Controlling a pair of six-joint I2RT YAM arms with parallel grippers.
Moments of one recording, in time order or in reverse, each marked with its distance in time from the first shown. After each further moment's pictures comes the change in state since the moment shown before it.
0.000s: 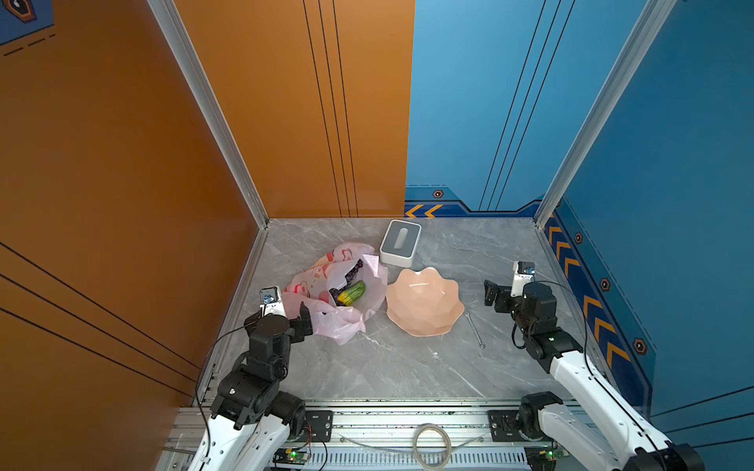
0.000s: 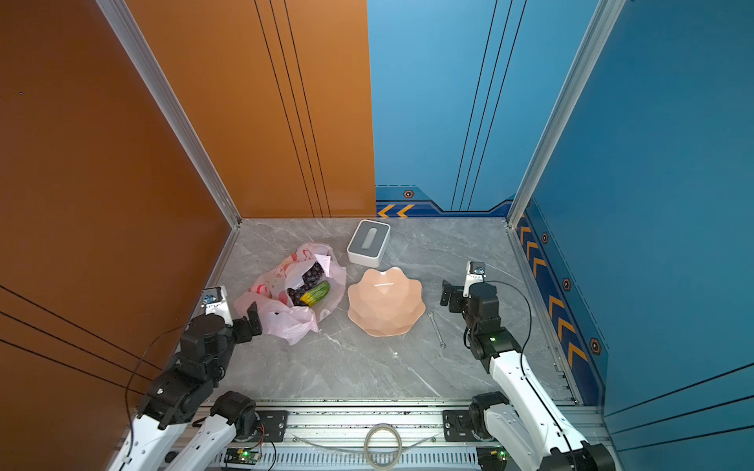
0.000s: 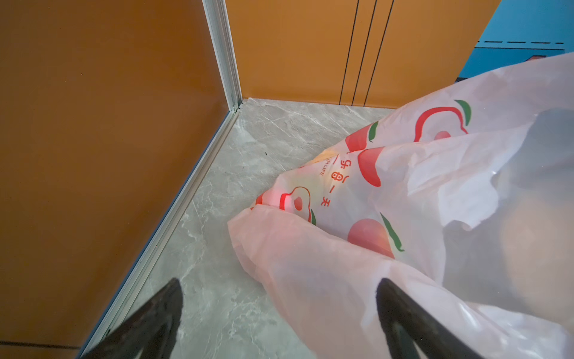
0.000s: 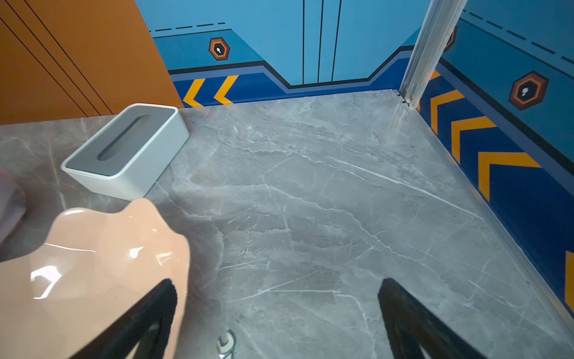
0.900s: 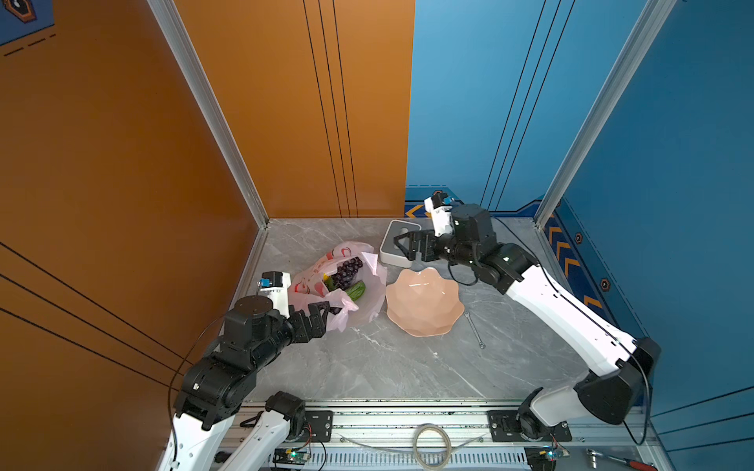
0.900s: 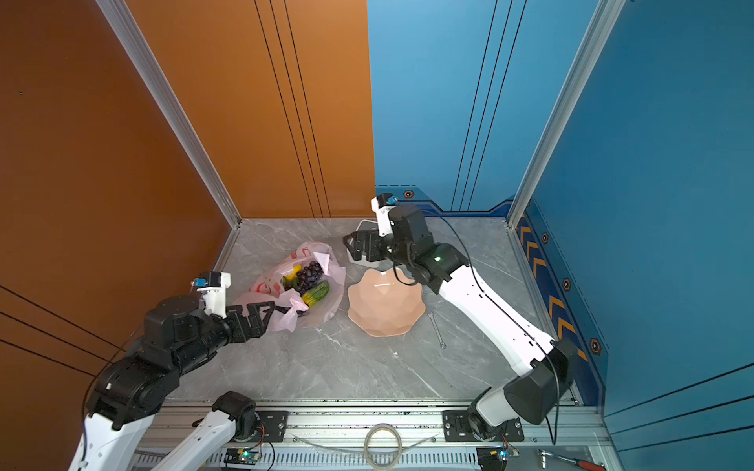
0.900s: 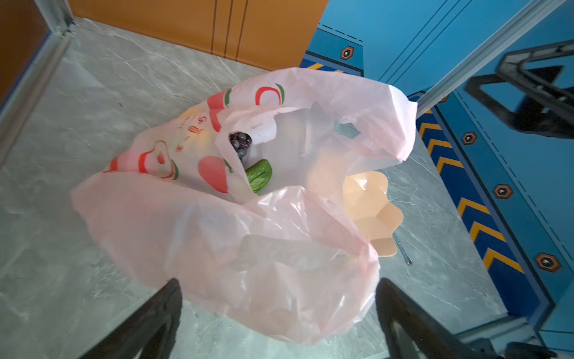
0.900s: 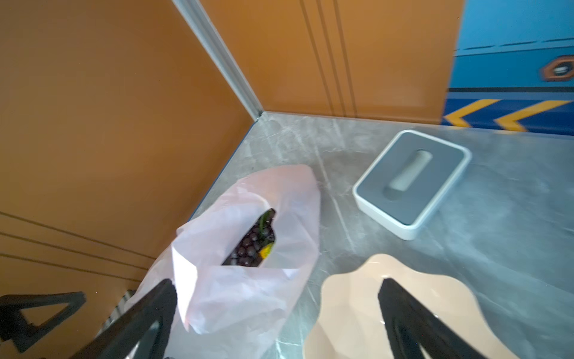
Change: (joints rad) left arm -0.010 0.177 0.500 -0.424 0.517 -0.249; right arm 0.465 0.523 1.074 -0.560 -0.261 0.287
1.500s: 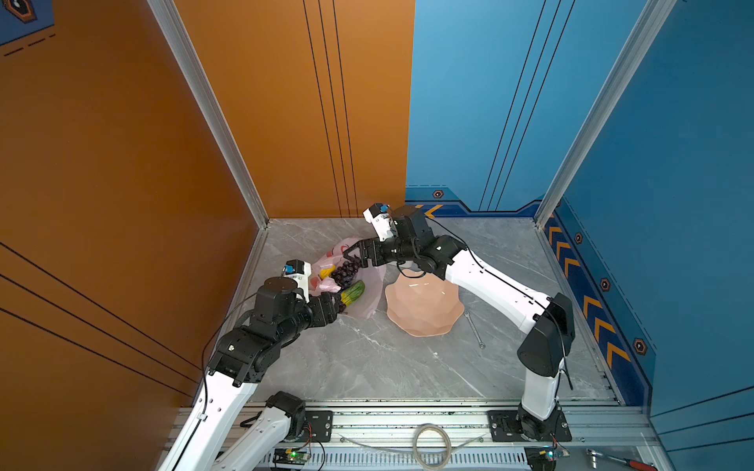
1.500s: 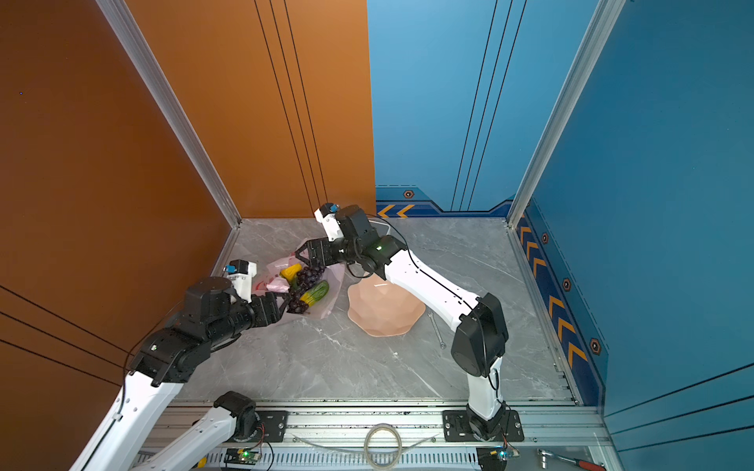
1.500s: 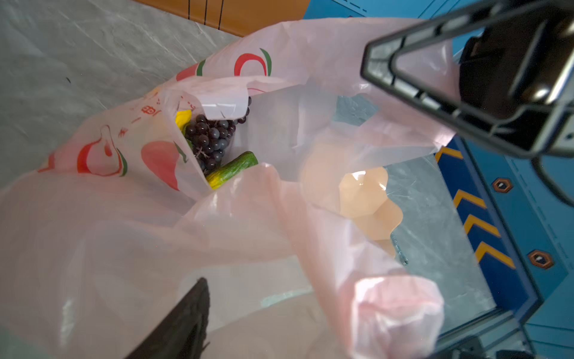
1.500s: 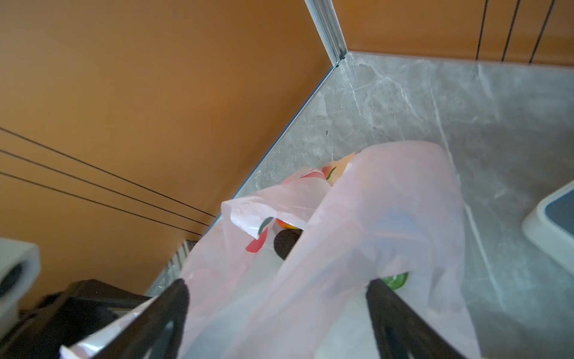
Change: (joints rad) left arm -0.013 0.147 -0.090 0.177 0.097 -0.053; right arm 0.158 0.439 0.288 0.092 -0.268 0.039
